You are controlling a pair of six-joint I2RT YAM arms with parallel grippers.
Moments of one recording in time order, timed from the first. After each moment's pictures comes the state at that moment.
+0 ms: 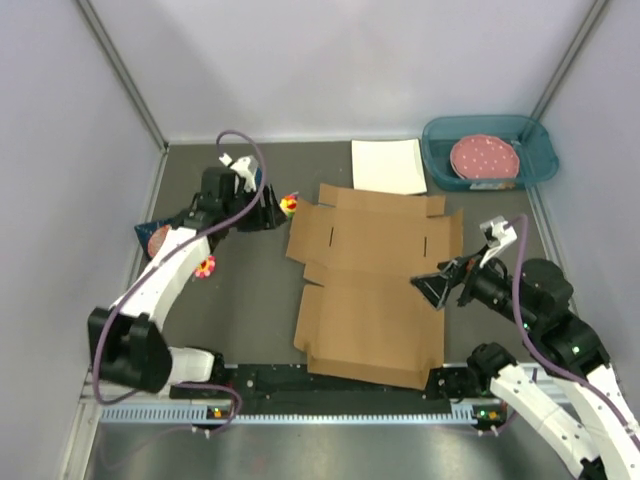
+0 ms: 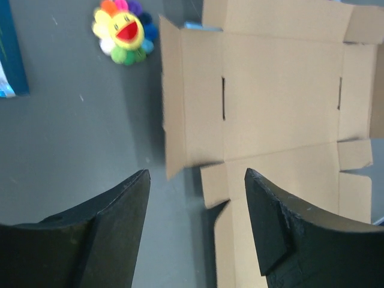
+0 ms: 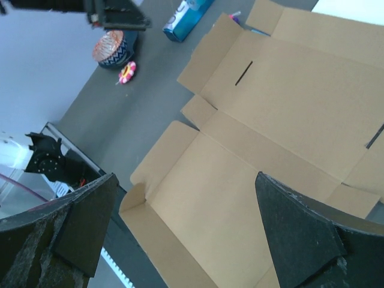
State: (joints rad) left arm -0.21 1.44 1.19 -0.48 0.34 -0.30; right arm 0.51 0.40 0.82 -0.65 -0.24 0.41
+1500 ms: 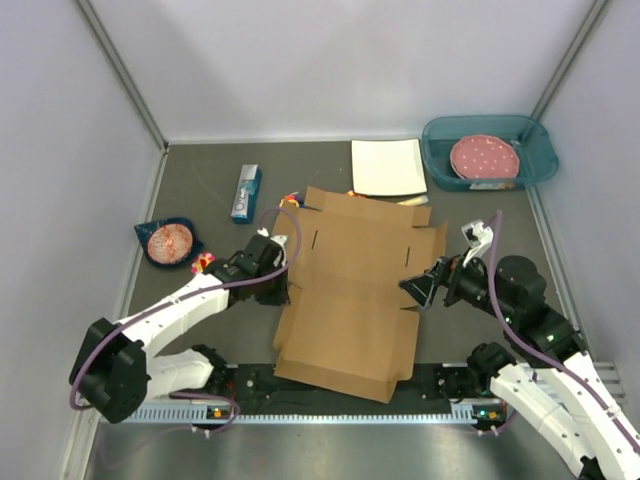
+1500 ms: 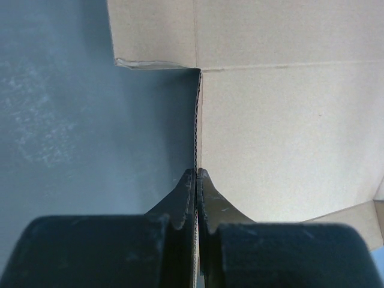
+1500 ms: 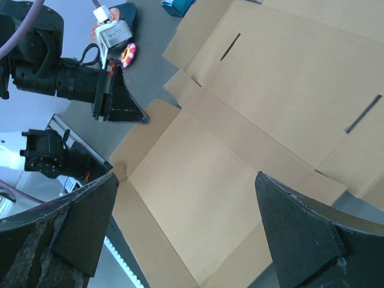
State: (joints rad) left arm -0.60 1.15 0.67 -0.53 0.13 -0.50; right arm 0.51 0.43 0.67 -0.54 -0.29 0.49
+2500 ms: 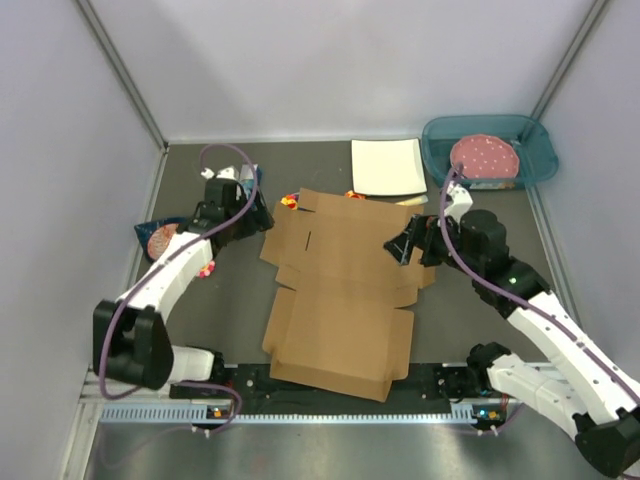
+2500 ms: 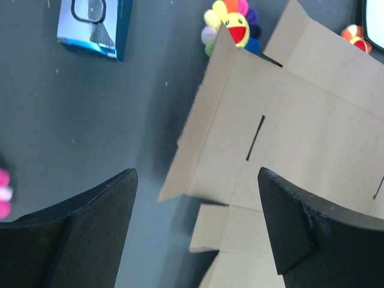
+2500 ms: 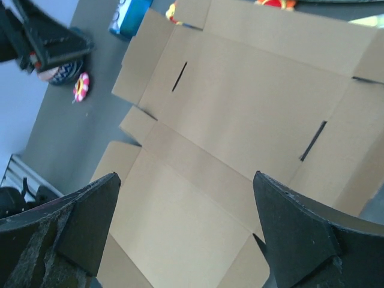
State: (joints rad) left arm -0.26 1.28 0.96 -0.39 -0.04 -0.50; right arm 0.51 0.80 0.81 -0.40 -0.12 0.49
